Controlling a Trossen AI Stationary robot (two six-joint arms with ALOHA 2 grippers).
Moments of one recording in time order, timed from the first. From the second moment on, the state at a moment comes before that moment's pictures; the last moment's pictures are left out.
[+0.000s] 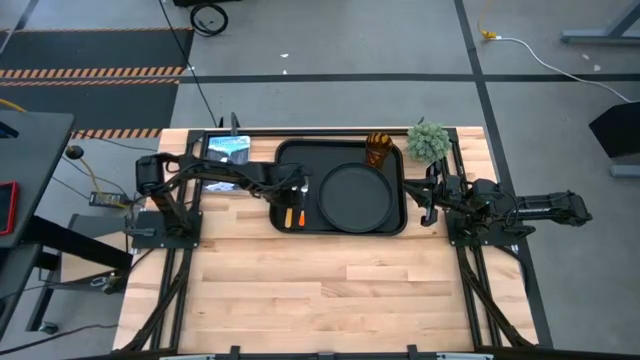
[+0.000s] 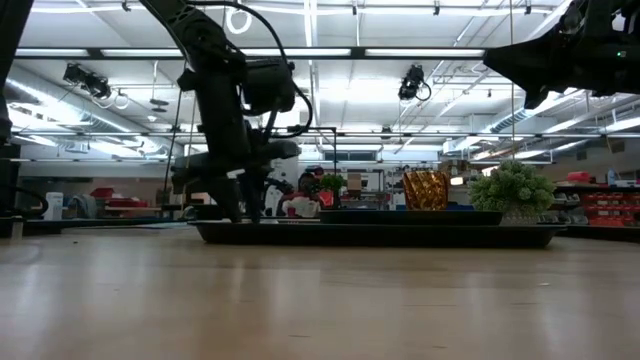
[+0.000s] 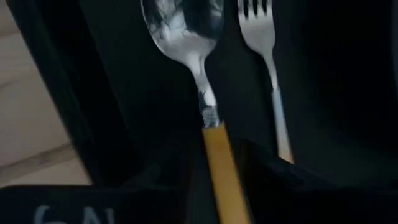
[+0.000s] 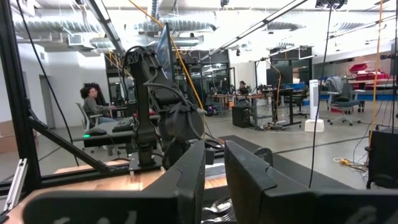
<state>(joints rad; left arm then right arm) 0.25 1.75 1.01 -0.49 -0.07 -0.99 -0.04 0.17 0.01 0.43 0.21 0.00</state>
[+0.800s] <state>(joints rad) 0.14 1.60 1.01 -0.25 -0.03 -0.20 -0.04 0.17 0.01 0.43 0.22 0.00</state>
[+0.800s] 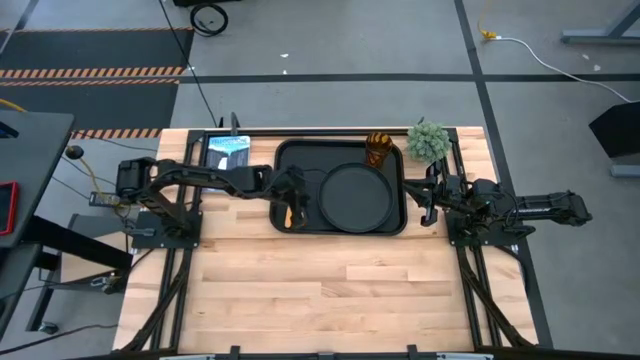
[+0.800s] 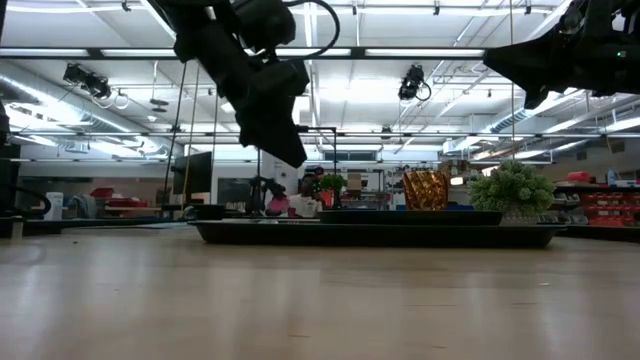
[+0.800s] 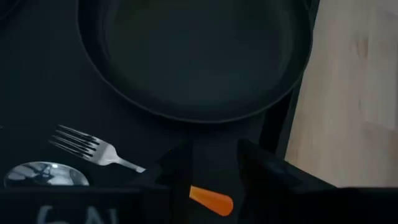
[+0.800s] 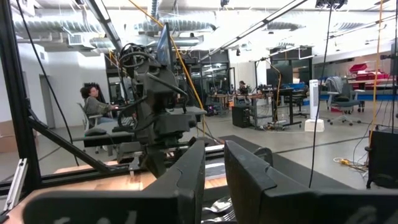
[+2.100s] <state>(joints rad) -0.16 1.20 0.87 0.05 -0.37 0.08 -0.04 0.17 0.01 0.43 0.21 0.00</state>
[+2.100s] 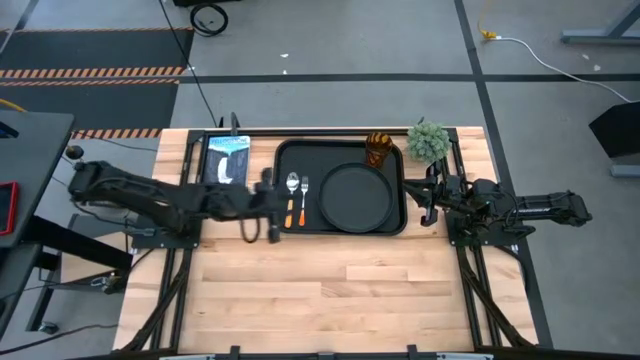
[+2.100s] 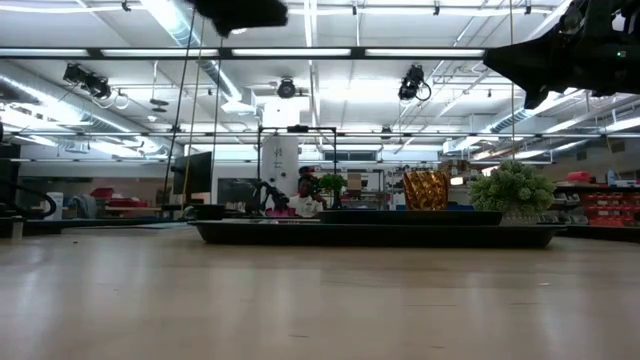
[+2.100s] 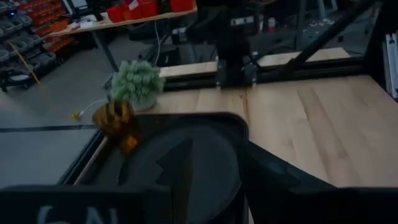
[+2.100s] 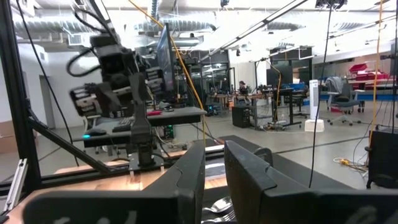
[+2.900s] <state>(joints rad) -0.12 0.30 0.08 0.33 -0.29 0.06 -0.04 0.17 0.01 0.43 0.21 0.00</state>
